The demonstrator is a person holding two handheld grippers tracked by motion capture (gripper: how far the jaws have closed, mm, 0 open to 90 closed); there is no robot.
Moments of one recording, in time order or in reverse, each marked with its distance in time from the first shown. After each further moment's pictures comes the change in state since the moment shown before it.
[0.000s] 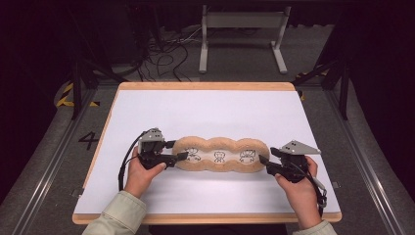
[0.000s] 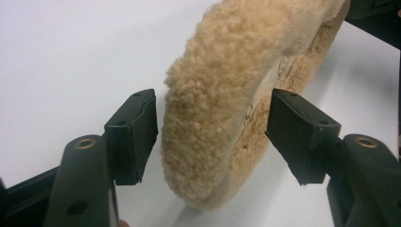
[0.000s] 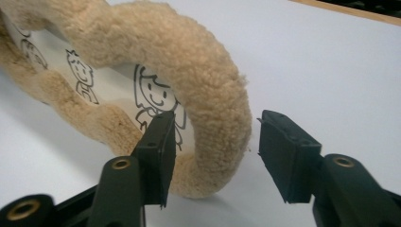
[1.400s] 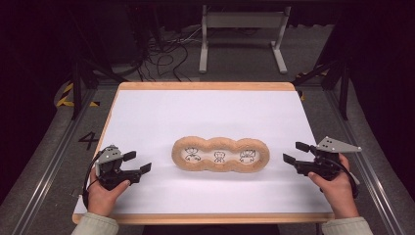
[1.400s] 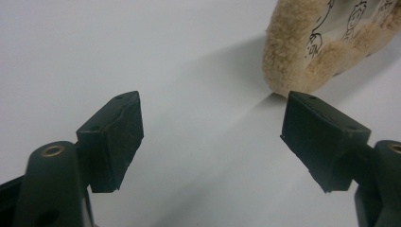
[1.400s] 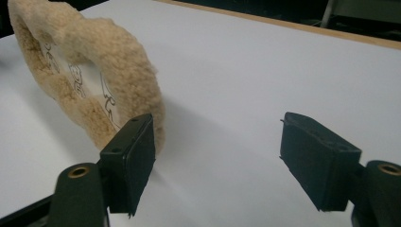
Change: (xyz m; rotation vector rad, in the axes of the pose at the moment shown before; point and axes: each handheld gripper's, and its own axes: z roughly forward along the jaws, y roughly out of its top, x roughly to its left) left arm 0.011 -0.067 -0.083 -0.033 0.250 -0.108; right arm -0.086 -0.027 -0.026 -0.123 0.159 -0.002
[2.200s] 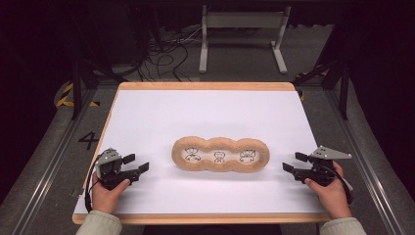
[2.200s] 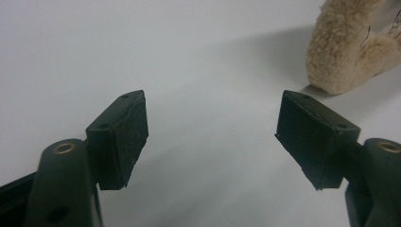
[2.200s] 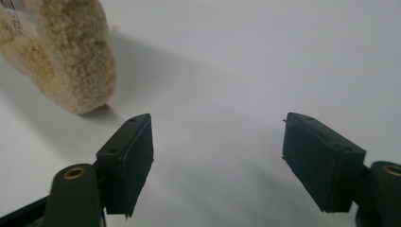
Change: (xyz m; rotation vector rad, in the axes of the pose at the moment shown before) left arm 0.017 -0.022 0.017 -0.019 0.030 -0.069; right arm -0.014 -0.045 0.019 0.103 -0.034 0.061
